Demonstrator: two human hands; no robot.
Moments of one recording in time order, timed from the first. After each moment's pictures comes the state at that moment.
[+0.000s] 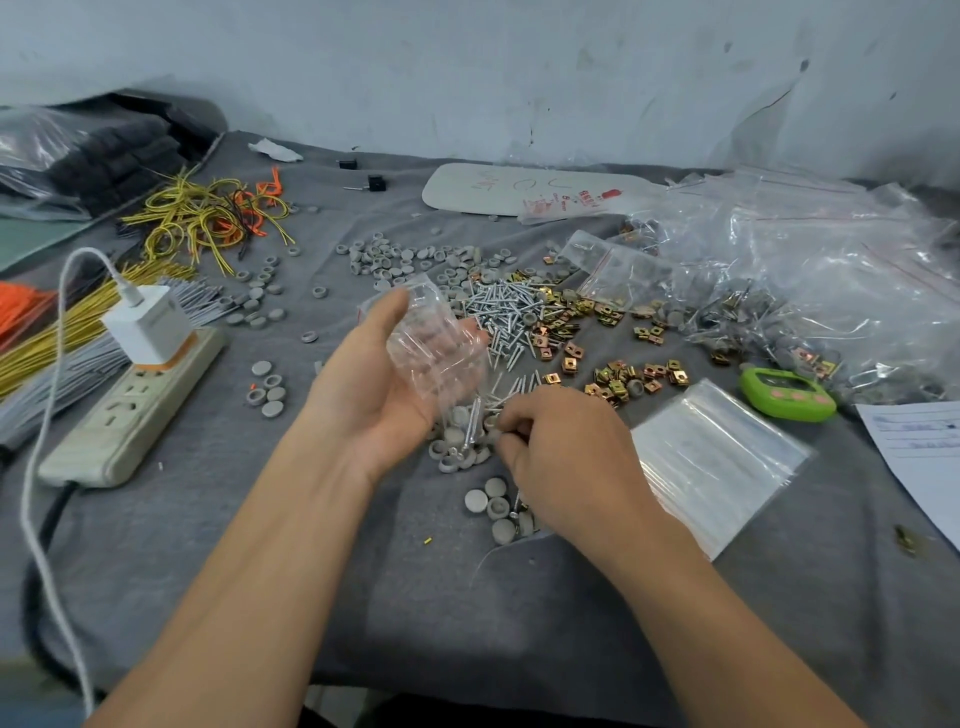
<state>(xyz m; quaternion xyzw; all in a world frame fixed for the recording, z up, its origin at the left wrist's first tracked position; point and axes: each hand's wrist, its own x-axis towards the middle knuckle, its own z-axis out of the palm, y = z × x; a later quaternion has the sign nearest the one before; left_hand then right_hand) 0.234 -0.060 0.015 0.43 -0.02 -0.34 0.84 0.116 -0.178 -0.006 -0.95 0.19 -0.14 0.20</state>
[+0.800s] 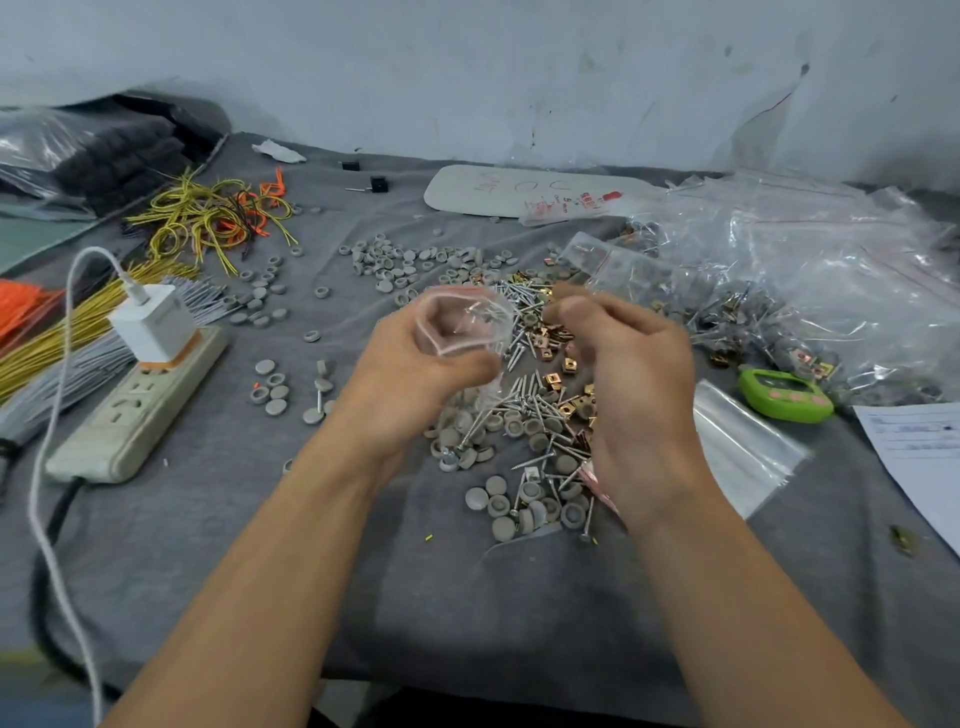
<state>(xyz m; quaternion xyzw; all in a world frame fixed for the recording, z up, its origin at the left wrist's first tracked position) 0.226 -0.062 0.010 0.66 -0.29 -0.14 0.67 0.126 -0.190 0.029 -0.62 0.21 -0.35 0.67</state>
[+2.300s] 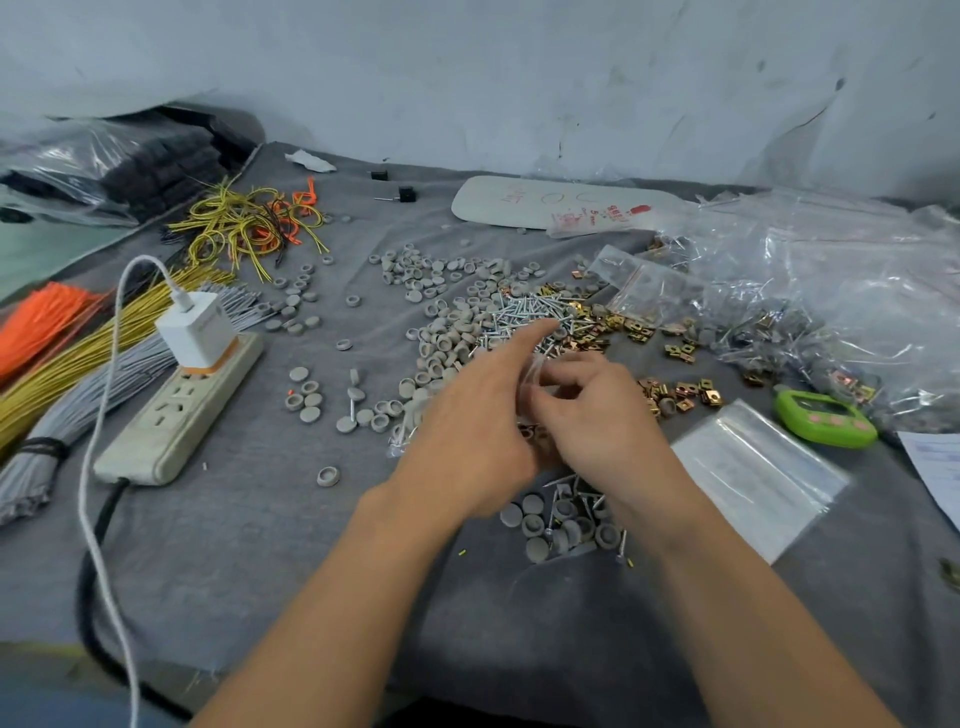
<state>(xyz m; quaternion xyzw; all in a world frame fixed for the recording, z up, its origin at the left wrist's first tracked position) 0.209 -0.071 -0.003 0.83 -0.41 0.01 0.37 0.145 -0.187 0.003 -0.85 0.17 -0.20 0.46</state>
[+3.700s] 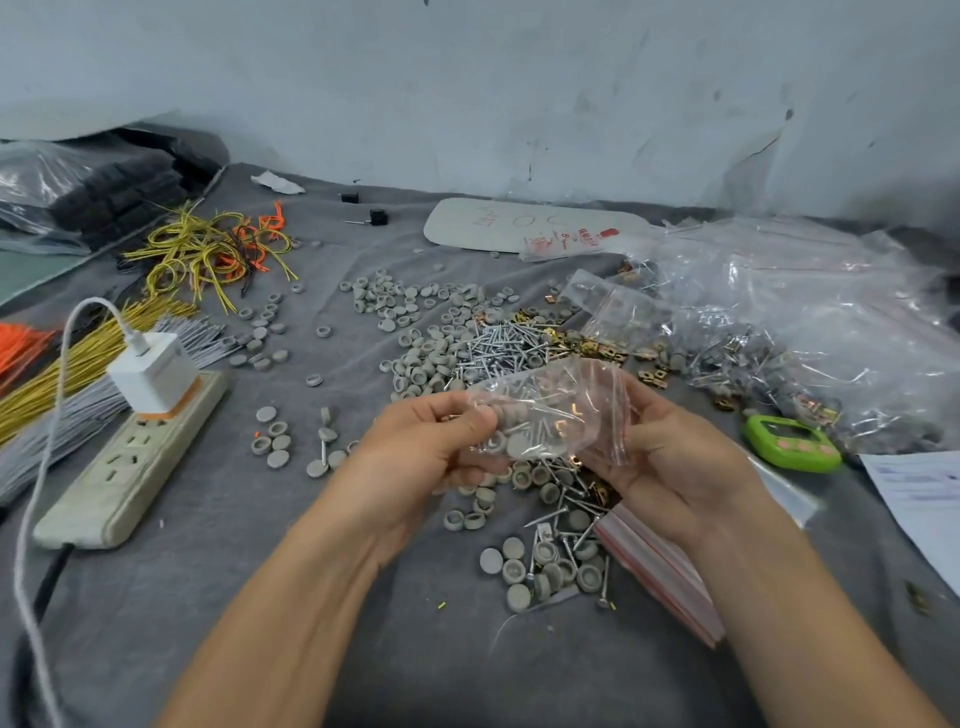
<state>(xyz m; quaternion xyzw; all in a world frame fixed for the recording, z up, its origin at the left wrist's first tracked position) 0.227 -0.058 0.007 0.60 -0.16 -0.34 0.70 0.124 -0.250 0.000 -0.40 0.19 -0.12 0.89</state>
